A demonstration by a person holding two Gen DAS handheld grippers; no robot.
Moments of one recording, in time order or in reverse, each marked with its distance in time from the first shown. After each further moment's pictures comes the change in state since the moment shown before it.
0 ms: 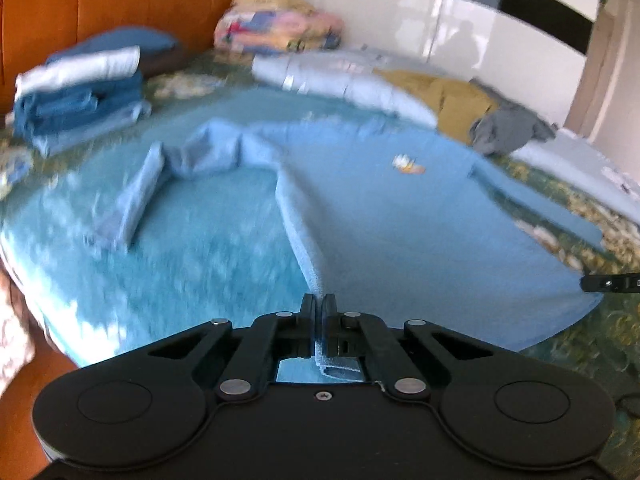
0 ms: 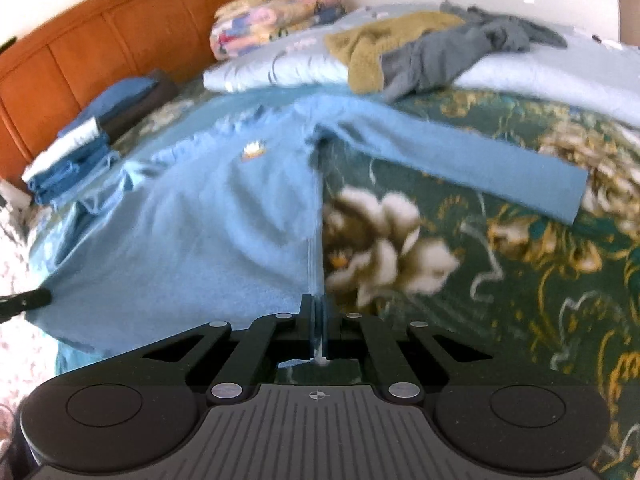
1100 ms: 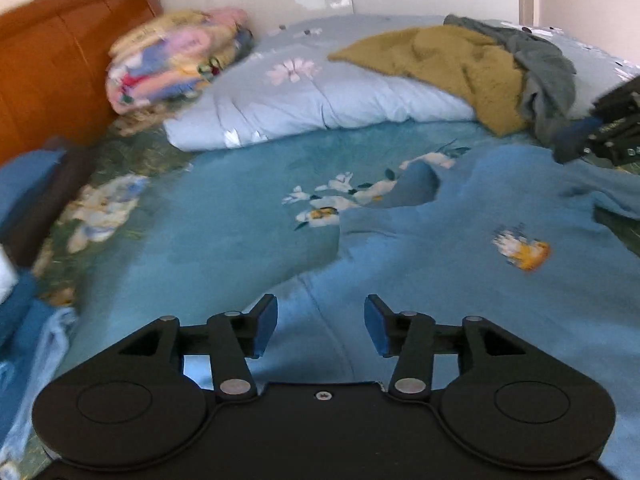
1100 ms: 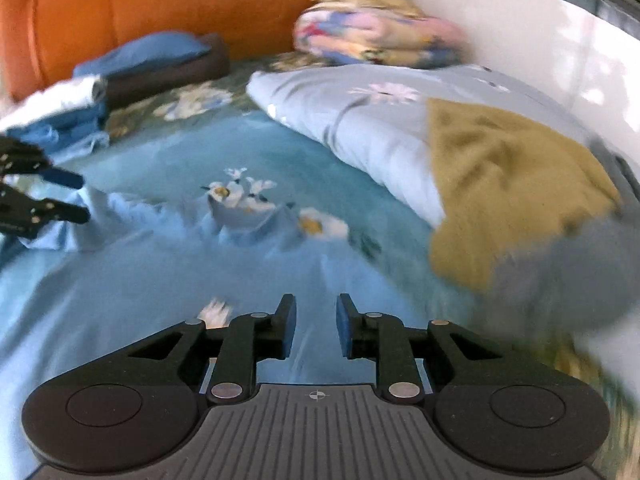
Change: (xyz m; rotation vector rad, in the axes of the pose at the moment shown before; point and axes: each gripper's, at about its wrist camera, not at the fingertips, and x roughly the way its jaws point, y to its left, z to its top) left arm 0.226 0.021 0.230 0.468 0.074 -0.059; right arm 0.196 0.048 0.249 -0.513 0.008 0.035
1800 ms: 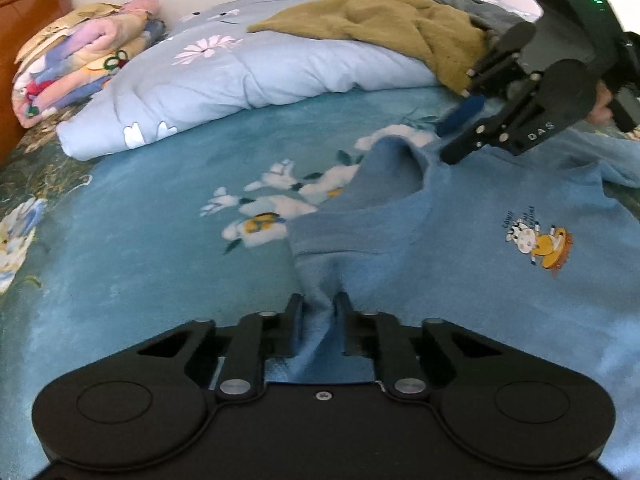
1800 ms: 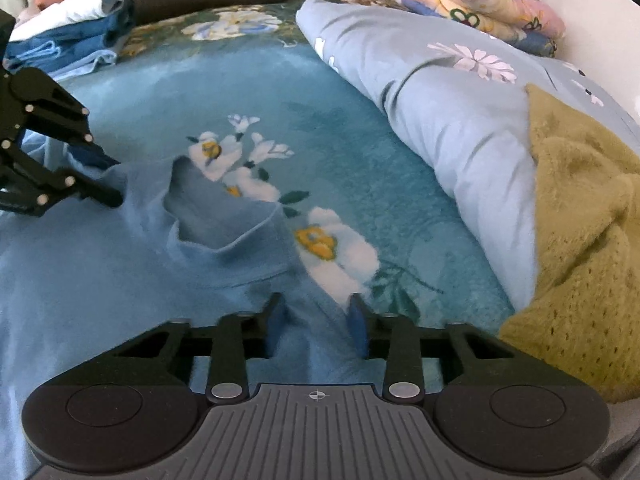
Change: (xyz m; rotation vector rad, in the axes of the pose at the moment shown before) left arm 0.078 -0.002 0.014 0.137 0.015 -0.177; right arm 0.101 -0.006 0.037 -0.181 0.162 0.106
